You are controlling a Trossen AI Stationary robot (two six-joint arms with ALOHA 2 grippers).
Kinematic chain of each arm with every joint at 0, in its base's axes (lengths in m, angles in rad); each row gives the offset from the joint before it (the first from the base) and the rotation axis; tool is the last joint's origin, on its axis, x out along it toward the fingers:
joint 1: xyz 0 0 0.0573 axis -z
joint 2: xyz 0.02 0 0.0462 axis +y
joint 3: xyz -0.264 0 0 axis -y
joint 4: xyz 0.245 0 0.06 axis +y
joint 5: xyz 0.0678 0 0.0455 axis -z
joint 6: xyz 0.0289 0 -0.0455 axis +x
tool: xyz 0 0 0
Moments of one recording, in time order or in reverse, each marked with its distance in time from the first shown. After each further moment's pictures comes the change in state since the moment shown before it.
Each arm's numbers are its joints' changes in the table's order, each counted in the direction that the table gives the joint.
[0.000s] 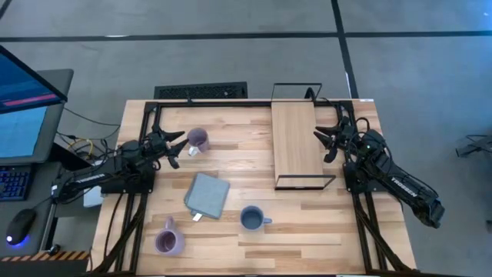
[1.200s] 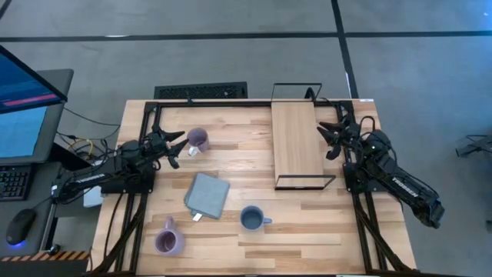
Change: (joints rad) left arm 0.000 0.000 0.000 0.000 0.000 0.000; right arm 0.000 -0.001 0.047 -0.093 0.019 0.052
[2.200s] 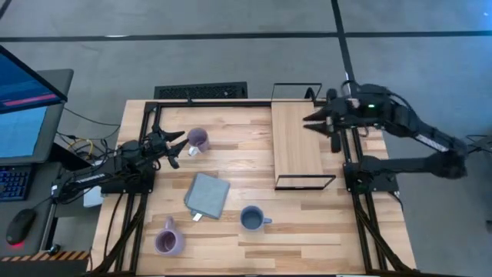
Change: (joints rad) left arm 0.000 0.000 0.000 0.000 0.000 0.000; right arm -0.416 0.875 1.093 0.758 -0.007 -0.191
